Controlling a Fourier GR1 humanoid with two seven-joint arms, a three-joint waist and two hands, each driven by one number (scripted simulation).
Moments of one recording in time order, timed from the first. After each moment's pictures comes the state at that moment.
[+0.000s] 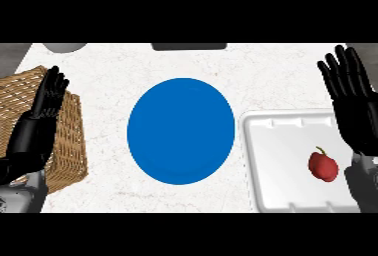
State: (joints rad) left arm -0.14 0.38 -0.05 -1.64 0.06 0.16 -0.17; right arm -0.26 -0.38 0.00 -1.61 -0.36 0.03 -0.19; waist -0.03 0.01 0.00
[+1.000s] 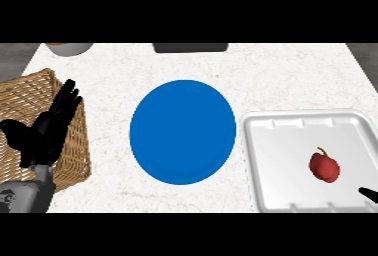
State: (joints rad) left arm -0.16 0.34 -0.02 -1.52 0.15 0.12 0.13; right arm 0.18 -0.61 -0.21 -1.36 -0.03 -0.01 -0.59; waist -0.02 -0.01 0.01
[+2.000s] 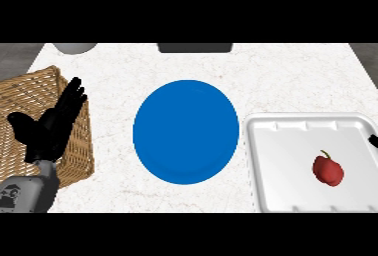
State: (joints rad) left arm -0.19 0.32 -0.01 -1.51 0.13 0.09 0.16; right arm 0.28 -0.72 -0.06 -1.61 0.30 0.01 -0.15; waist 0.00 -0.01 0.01
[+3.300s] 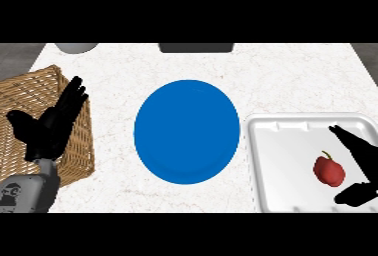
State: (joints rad) left arm -0.20 0.29 0.02 -1.50 0.11 0.05 0.17; right arm 0.01 -0.65 0.11 -1.46 0.60 0.16 0.17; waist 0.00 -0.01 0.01
